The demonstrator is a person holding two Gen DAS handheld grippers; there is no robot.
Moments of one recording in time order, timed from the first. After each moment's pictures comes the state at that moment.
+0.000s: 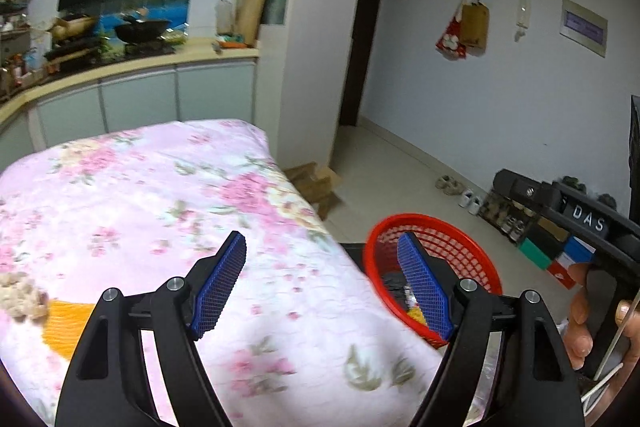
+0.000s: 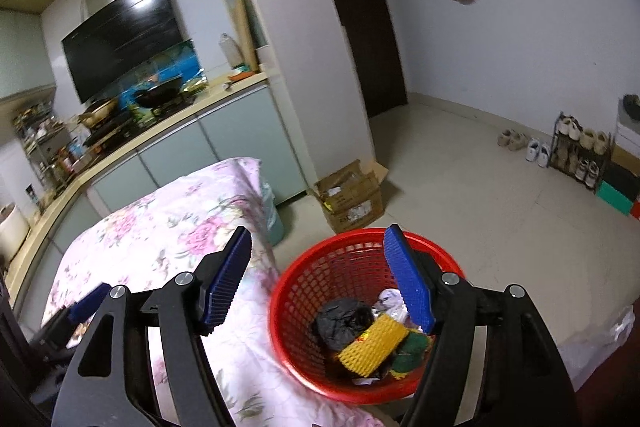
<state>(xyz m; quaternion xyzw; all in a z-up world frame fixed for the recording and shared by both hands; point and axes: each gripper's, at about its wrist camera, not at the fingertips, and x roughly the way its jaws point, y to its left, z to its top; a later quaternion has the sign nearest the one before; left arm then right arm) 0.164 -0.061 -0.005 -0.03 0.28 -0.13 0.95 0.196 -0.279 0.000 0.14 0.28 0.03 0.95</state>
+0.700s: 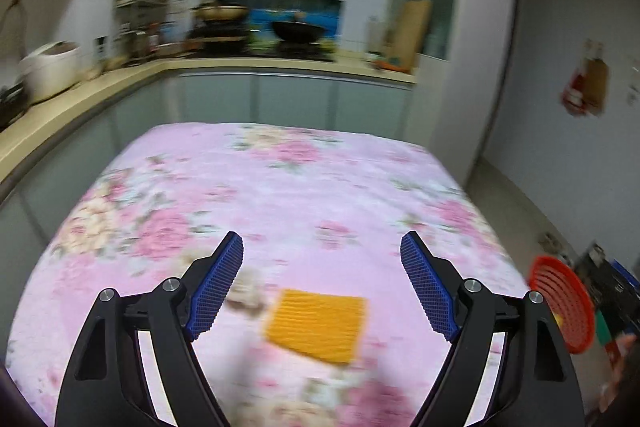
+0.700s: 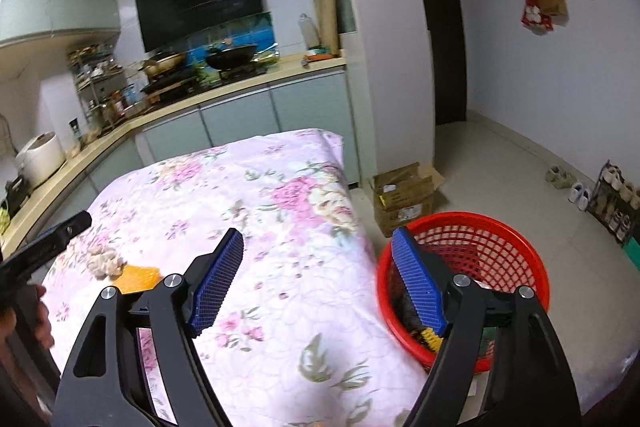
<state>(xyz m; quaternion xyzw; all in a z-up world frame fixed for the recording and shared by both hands) 0.124 0.121 0.007 -0.08 0.26 0.12 0.95 0.167 -0.193 -0.003 0.06 0.27 0.13 0.95</state>
